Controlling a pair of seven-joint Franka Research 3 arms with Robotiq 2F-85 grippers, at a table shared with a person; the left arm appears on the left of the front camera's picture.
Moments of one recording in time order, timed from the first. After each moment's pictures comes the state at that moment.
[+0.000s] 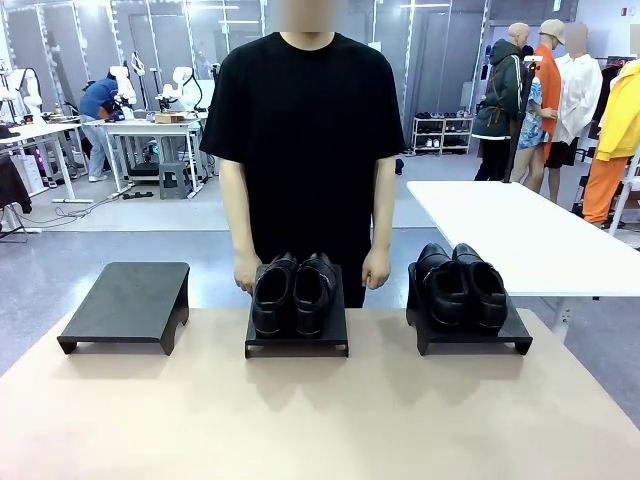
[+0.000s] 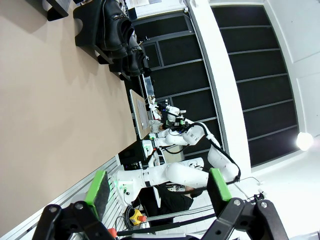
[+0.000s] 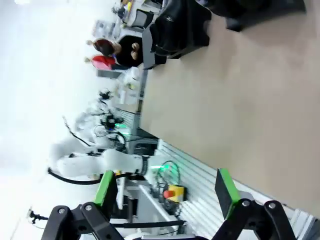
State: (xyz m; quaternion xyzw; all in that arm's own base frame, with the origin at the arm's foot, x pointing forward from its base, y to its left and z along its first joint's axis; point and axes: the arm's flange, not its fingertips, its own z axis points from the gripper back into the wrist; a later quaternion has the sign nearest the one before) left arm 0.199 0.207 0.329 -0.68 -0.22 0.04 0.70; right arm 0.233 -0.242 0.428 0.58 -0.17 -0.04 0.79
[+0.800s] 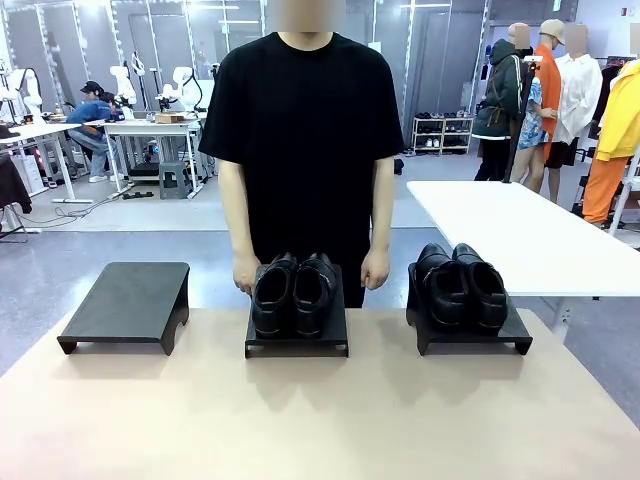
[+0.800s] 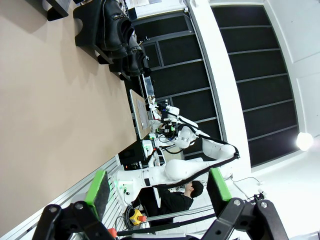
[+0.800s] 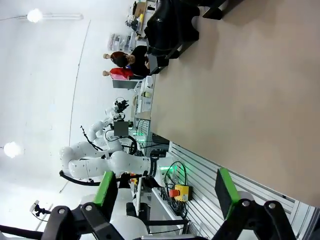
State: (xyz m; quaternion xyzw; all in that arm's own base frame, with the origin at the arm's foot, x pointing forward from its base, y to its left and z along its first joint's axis) left arm 0.199 0.207 0.329 -0.68 -0.22 0.04 0.70; right arm 0.203 -0.274 0.351 0.61 -0.17 -0.07 0.77
